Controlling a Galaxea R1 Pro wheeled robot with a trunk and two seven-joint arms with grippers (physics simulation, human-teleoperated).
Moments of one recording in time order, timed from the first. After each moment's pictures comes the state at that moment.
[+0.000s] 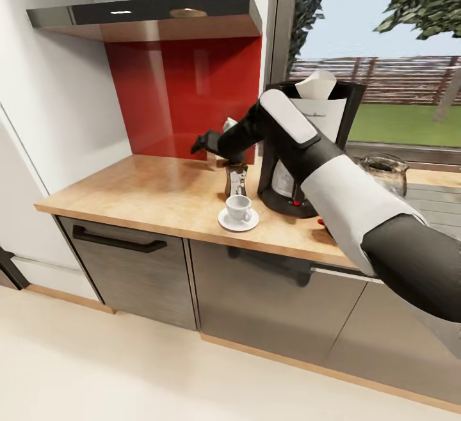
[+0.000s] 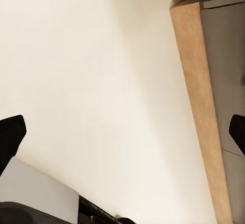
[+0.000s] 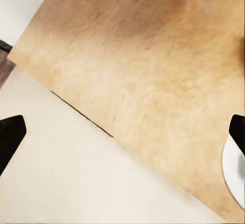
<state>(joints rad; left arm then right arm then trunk) -0.11 0.28 -0.04 -0.03 1.07 0.07 -0.83 -1.64 0.17 0.56 -0.73 -1.66 0.99 -0.73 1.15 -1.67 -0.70</state>
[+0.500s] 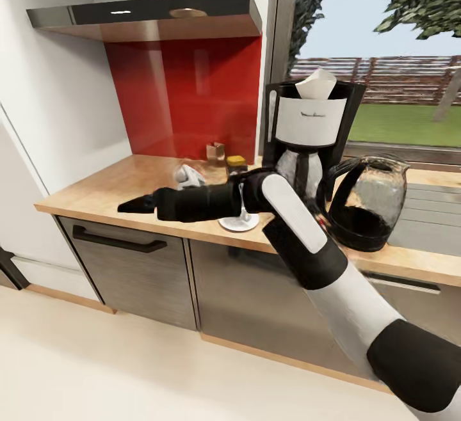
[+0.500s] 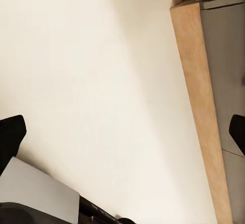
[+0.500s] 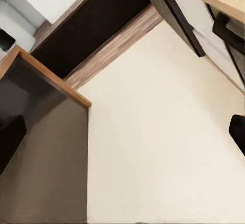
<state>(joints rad) -0.11 0.29 -0.04 -0.03 1.07 0.07 -0.83 -1.13 0.14 0.64 -1.50 -1.71 1.00 -0.51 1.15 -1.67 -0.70</state>
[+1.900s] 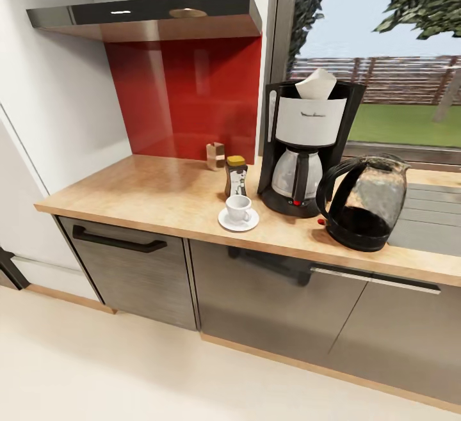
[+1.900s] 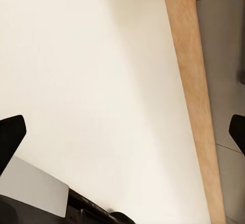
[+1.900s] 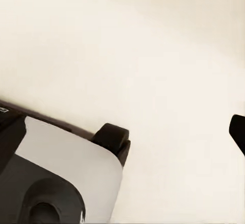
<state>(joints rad) -0.11 0.25 -0.04 -0.03 1.07 0.06 -0.83 -0.35 -0.35 1.12 -0.06 -0.98 -0.13 0.59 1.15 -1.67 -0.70</state>
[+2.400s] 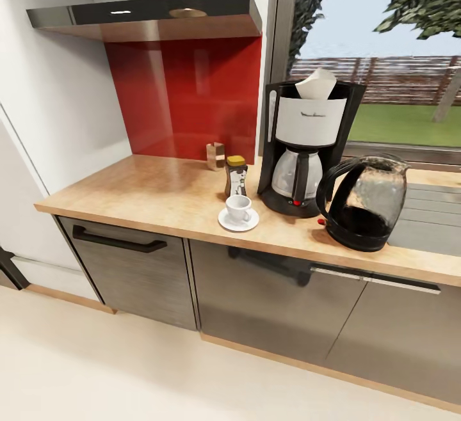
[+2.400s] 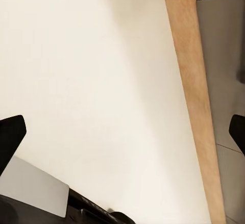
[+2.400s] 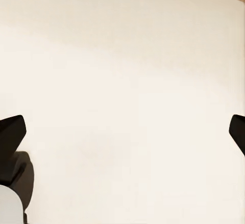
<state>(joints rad) -0.11 0.25 -0.04 -0.03 1.07 0.06 -0.83 -0.35 -0.33 1.12 -0.03 -1.09 -0.13 0.15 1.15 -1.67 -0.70</state>
